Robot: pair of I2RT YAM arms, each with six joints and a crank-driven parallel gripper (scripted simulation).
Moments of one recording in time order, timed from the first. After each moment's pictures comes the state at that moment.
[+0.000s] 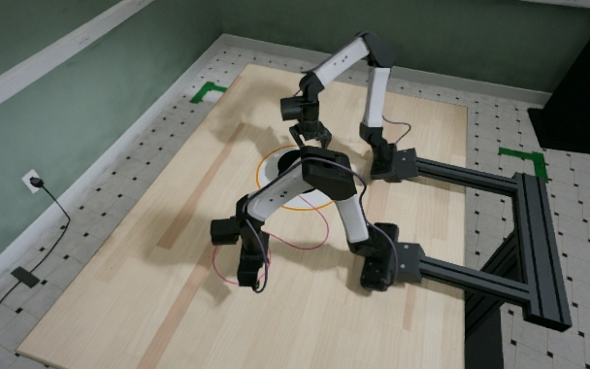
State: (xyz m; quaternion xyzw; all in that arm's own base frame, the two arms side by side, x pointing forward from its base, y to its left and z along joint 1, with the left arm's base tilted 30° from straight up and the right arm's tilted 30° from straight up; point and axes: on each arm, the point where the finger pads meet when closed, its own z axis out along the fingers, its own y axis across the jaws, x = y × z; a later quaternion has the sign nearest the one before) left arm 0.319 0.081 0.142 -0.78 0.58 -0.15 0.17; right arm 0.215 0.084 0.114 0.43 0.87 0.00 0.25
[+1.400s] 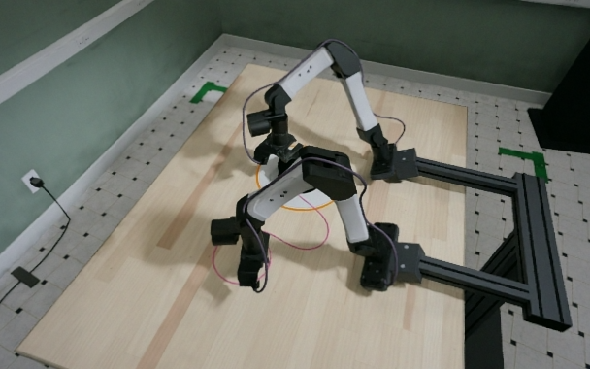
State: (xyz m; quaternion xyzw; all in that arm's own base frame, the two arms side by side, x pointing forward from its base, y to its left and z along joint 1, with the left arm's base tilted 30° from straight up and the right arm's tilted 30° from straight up) left arm 0.319 0.081 0.142 -0.78 0.58 -0.15 0.17; right arm 0.302 0.102 0.152 -0.54 0.80 -0.23 0.12
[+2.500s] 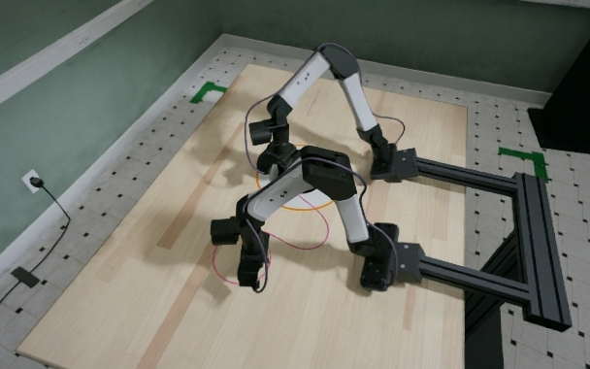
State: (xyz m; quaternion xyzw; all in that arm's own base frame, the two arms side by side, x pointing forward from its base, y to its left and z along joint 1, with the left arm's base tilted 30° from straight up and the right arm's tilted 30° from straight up) left arm 0.319 0.081 0.142 -0.78 0.58 -0.15 0.17; right arm 0.317 0.100 0.118 -0.57 0.78 -0.23 0.12
